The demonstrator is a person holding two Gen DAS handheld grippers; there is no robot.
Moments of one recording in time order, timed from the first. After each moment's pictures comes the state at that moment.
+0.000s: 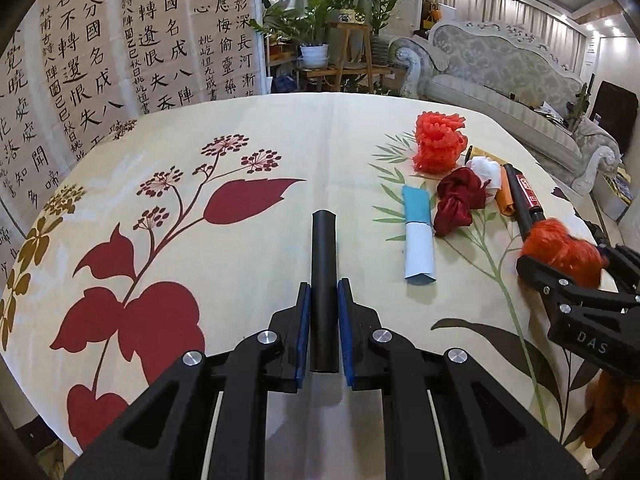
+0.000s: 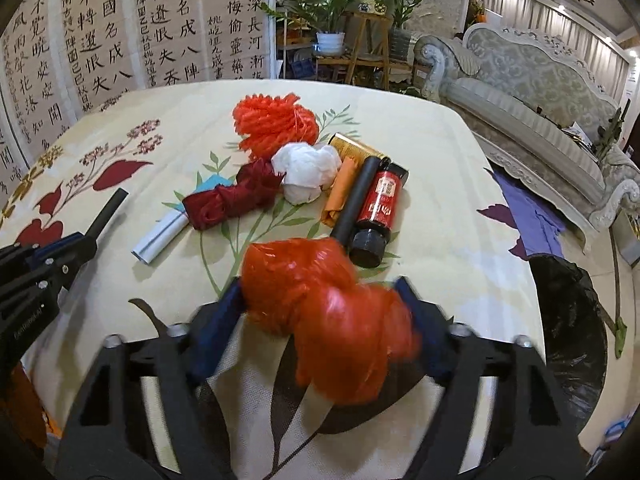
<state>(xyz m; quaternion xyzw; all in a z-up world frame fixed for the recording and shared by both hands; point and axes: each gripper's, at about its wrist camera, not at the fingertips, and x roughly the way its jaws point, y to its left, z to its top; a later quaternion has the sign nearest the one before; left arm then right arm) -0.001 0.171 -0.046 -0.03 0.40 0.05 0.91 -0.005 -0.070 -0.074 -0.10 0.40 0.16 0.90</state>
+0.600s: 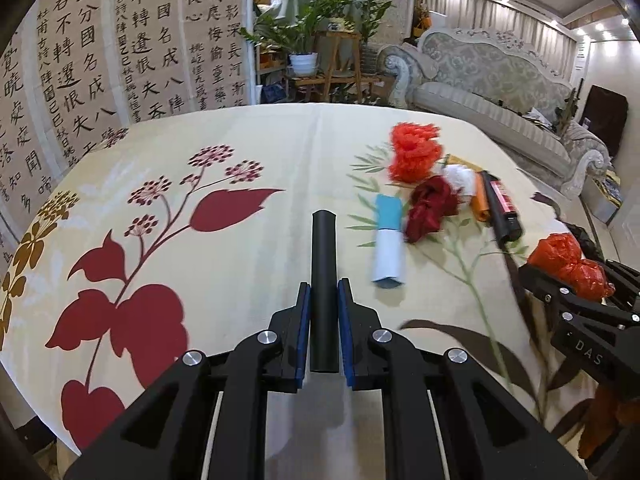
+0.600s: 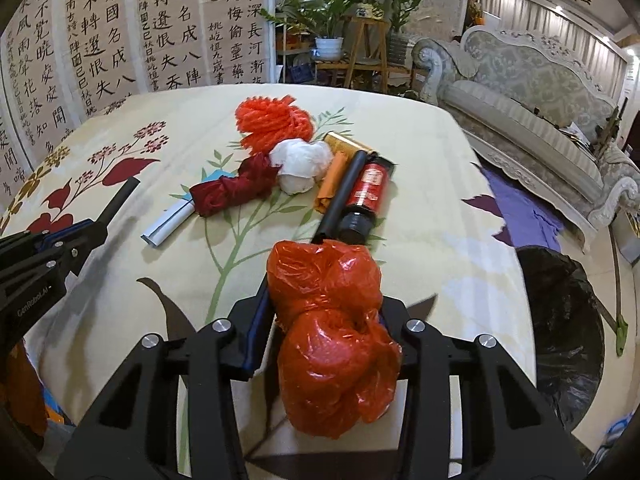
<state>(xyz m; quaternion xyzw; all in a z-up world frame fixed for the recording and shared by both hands) -0.009 0.156 -0.034 -0.03 0.39 0.02 0.92 -0.027 -0.094 -0.064 -0.09 0.38 0.16 0.91</state>
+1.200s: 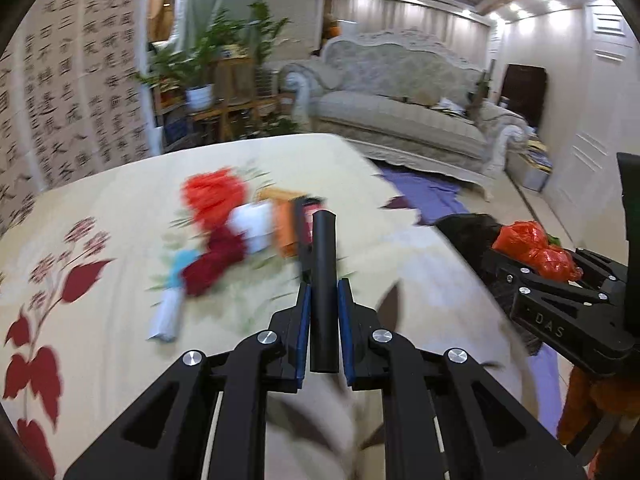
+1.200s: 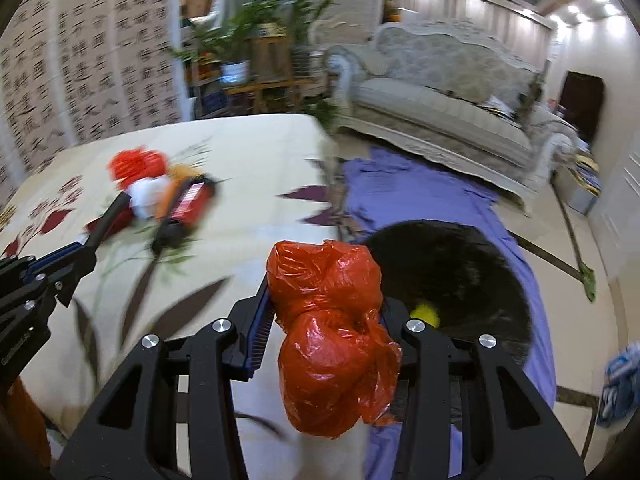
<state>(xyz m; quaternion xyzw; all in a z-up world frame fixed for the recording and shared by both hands) 0.007 0.027 -0.008 0.01 0.35 -0.13 0.93 -0.033 -0.226 -0.041 -0.03 0.35 0.01 0.93</state>
